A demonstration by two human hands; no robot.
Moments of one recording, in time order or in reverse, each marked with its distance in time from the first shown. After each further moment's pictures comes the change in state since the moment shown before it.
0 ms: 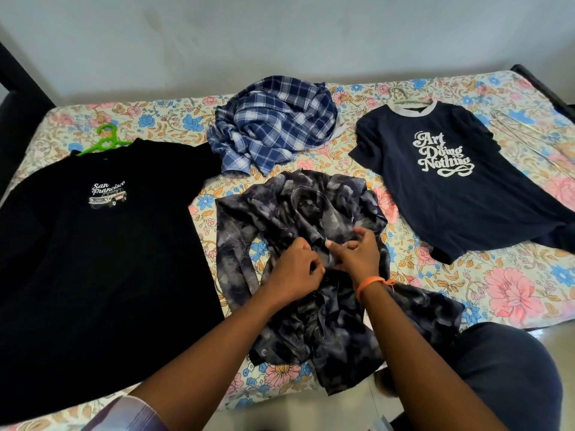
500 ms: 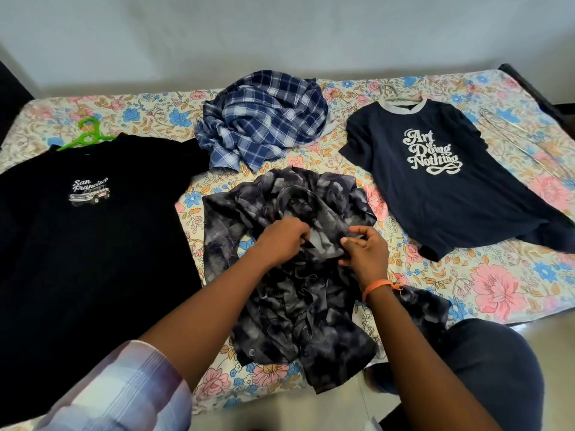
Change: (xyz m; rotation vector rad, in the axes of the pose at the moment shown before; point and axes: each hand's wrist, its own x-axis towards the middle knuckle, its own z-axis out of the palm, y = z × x) left_hand 0.061 -0.009 -0.025 0.298 -0.140 0.121; right_hand 0.005 -0.001 -0.031 0.030 0.077 -0.101
